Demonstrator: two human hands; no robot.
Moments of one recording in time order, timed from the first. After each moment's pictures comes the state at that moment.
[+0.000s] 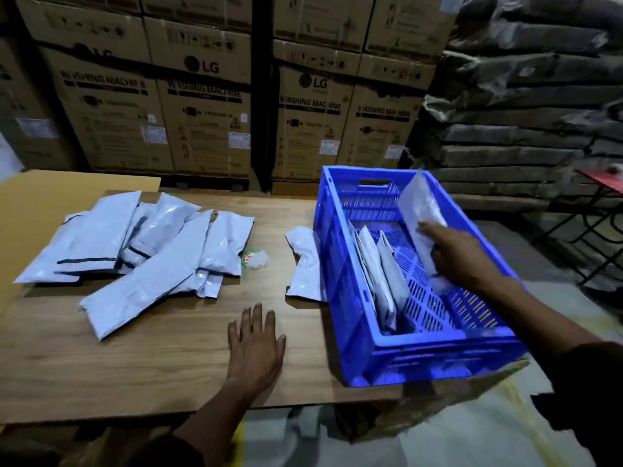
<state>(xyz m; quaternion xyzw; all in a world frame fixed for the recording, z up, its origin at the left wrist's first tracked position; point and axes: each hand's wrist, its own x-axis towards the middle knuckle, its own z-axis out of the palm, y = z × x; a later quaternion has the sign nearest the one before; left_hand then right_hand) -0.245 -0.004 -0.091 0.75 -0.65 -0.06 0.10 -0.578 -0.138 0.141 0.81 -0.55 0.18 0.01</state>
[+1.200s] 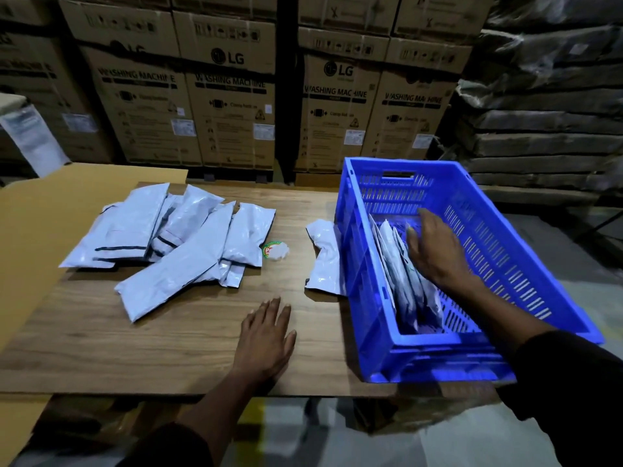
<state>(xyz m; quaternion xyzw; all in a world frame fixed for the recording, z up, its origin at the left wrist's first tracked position) -0.216 0.005 -0.095 0.71 -0.70 -0.02 0.10 -0.507 -0.152 0.105 0.78 -0.58 0.24 0.02</state>
